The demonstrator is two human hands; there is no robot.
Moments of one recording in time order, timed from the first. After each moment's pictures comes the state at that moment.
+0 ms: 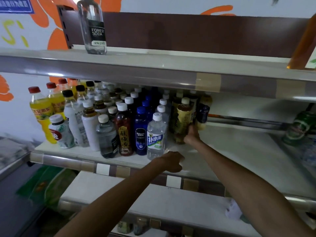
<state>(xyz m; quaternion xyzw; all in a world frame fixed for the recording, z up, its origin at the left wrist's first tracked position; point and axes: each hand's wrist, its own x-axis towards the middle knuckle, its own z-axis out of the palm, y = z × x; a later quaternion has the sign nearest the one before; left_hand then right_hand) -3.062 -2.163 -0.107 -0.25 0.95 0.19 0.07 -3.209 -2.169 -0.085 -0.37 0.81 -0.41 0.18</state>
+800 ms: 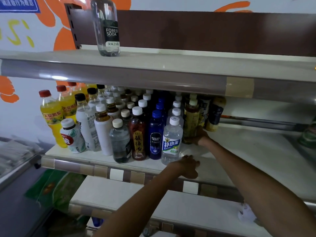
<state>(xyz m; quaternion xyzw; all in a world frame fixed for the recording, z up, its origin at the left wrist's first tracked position) -3.058 -2.172 -0.103 -0.19 0.96 0.13 0.15 -3.205 -2.188 -0.083 -0.41 0.83 -0.32 0.20</state>
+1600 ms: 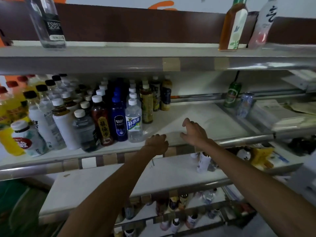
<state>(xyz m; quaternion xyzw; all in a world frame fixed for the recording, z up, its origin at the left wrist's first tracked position) -3.042 -2.114 -0.115 -0.23 0.97 0.09 -0.01 -3.153 -1.976 -0.075 -0.40 0.90 -0.17 -0.01</state>
